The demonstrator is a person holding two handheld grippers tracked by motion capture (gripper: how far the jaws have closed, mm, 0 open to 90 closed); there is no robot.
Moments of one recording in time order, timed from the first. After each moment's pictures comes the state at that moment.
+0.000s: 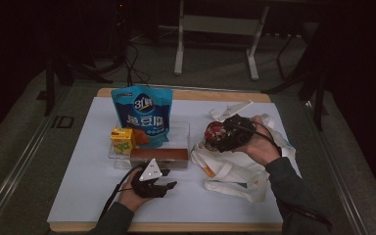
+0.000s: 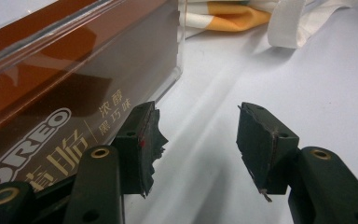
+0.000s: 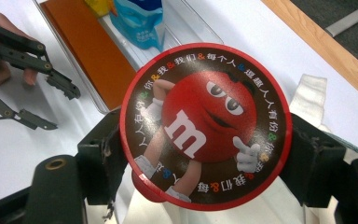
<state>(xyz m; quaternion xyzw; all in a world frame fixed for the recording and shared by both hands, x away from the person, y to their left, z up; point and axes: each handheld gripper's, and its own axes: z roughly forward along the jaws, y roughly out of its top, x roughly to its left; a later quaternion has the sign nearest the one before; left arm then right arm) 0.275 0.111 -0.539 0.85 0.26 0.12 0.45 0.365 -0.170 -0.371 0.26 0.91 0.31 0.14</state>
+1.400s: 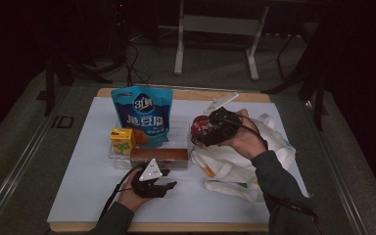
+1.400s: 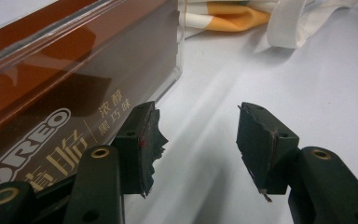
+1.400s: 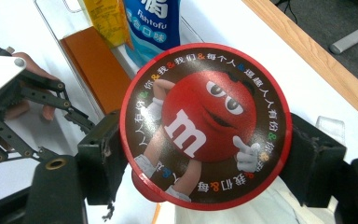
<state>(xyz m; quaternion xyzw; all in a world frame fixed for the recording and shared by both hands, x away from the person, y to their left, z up) 0.275 0.112 -0.539 0.85 0.26 0.12 0.45 0.372 -0.133 -0.358 0.25 0.90 0.32 0.13</state>
